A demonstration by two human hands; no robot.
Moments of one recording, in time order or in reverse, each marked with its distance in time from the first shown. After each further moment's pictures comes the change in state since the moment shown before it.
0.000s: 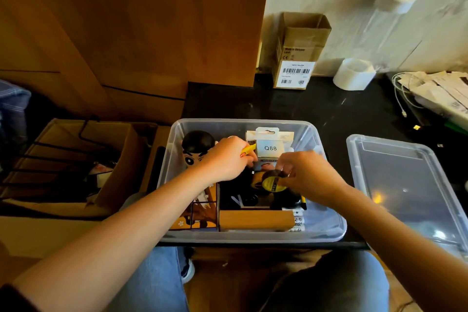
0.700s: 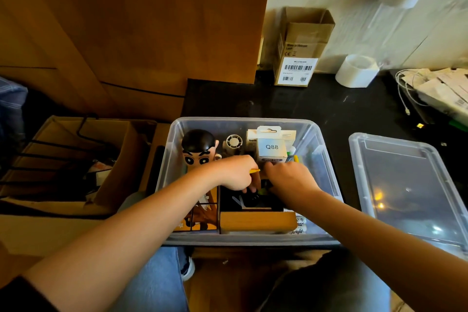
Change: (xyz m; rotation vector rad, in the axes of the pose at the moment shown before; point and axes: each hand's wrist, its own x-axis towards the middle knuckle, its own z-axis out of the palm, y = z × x) left_hand 0.006 0.003 0.012 0.011 -0.491 -0.085; right_hand 0.017 -0.021 0.034 -0.516 -0.075 -0.121
